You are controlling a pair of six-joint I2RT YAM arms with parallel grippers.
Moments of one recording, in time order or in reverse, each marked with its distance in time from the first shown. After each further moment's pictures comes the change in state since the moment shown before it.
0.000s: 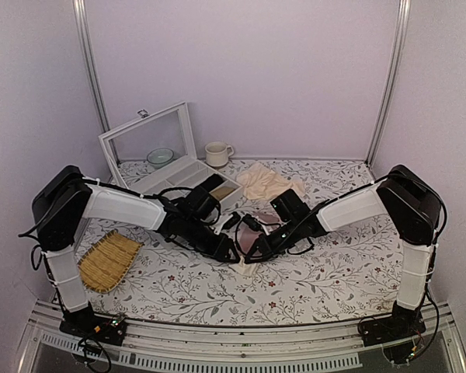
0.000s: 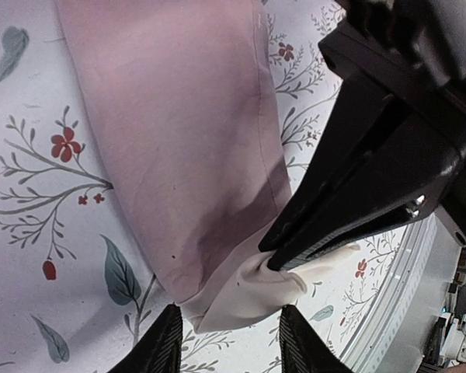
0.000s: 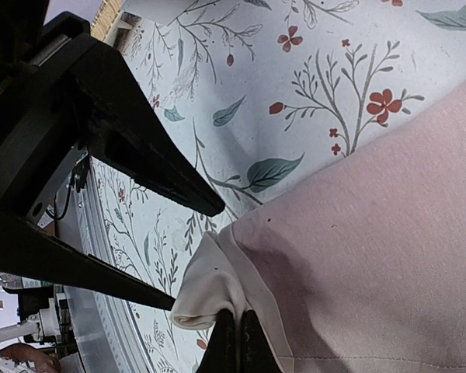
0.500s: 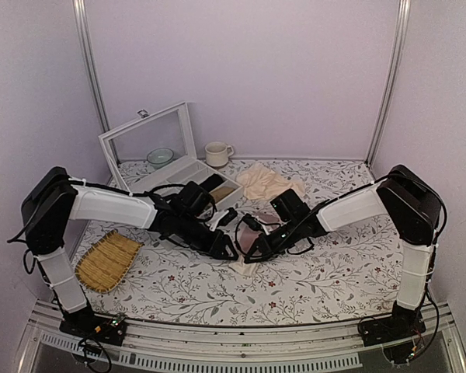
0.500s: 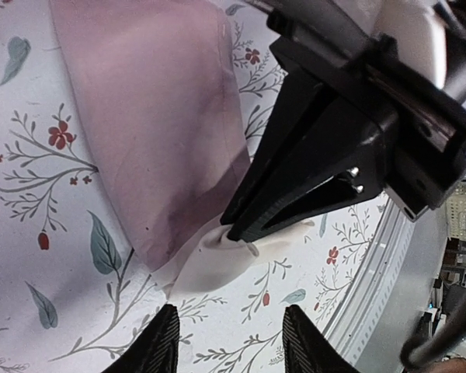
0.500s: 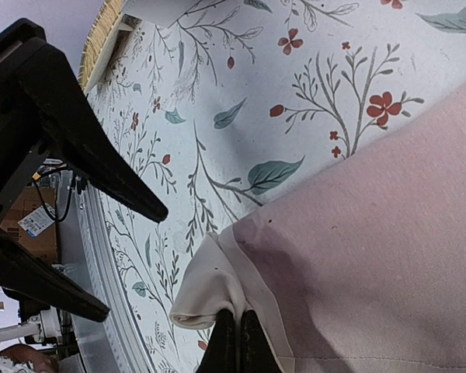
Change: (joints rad) left arm 0.009 -0.085 -0.033 -0.013 0.042 -0.020; right arm 0.000 0.000 0.000 0.006 0.000 0.007
